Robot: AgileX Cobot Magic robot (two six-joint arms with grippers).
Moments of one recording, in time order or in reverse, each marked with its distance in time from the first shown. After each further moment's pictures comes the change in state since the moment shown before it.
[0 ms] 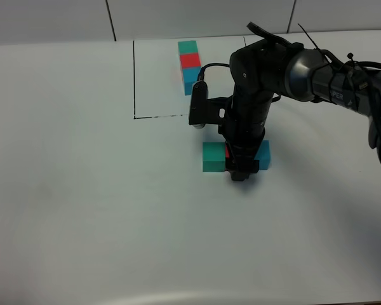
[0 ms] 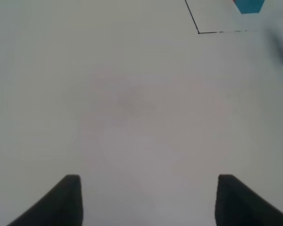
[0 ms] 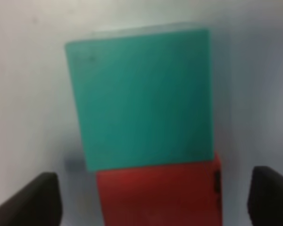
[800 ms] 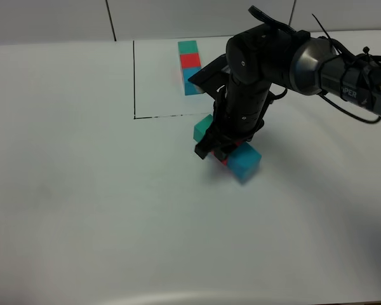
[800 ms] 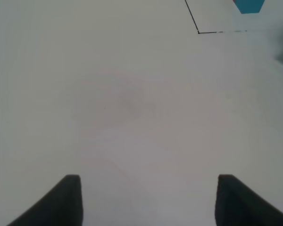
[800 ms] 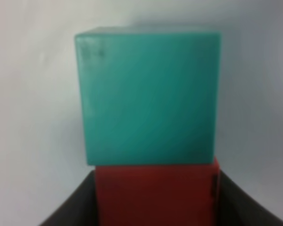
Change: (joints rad) left arm 0.000 0.000 0.000 0.000 0.000 0.000; right arm 0.039 -0.086 0.000 0.032 0.018 0.880
